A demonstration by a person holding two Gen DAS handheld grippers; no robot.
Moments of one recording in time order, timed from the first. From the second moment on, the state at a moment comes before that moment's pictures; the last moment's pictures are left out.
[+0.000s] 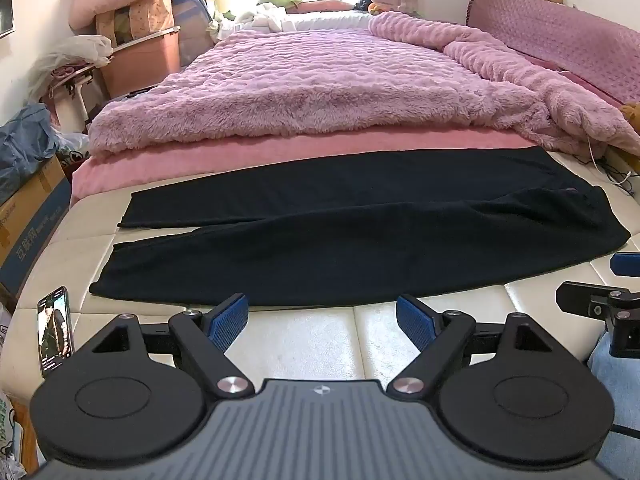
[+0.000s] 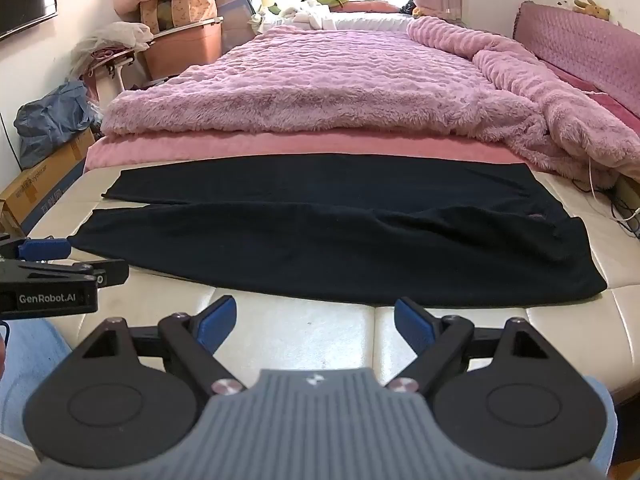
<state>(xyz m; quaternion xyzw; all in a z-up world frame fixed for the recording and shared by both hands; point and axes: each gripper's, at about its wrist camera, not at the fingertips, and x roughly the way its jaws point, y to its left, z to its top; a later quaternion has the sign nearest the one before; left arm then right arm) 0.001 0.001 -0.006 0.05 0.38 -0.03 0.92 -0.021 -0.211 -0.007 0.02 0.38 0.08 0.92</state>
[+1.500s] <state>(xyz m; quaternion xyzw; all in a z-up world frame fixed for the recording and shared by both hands) 0.001 0.001 -0.008 0.05 0.38 -0.03 0.92 -0.022 -0.208 -0.006 0.01 0.38 0.08 0.92</state>
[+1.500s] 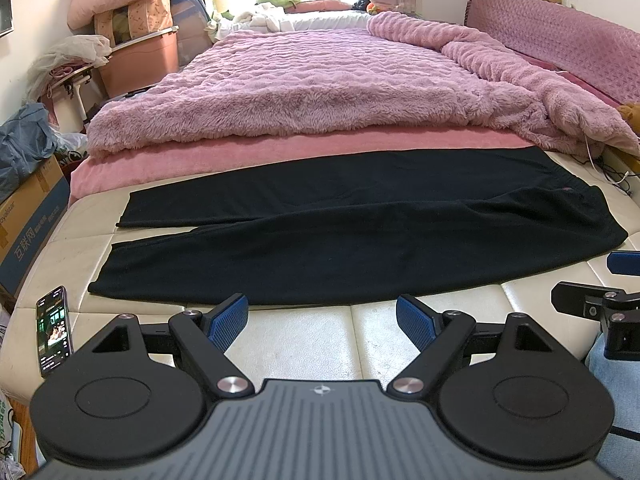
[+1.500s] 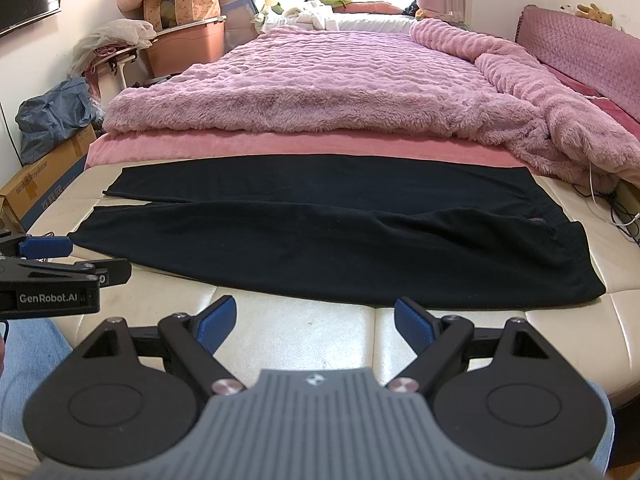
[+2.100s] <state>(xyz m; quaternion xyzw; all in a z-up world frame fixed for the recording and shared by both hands) 0.002 0.001 -0.006 0.05 0.38 -0.03 0.92 -0.020 -0.209 -0.005 0.01 0.38 0.09 0.92</state>
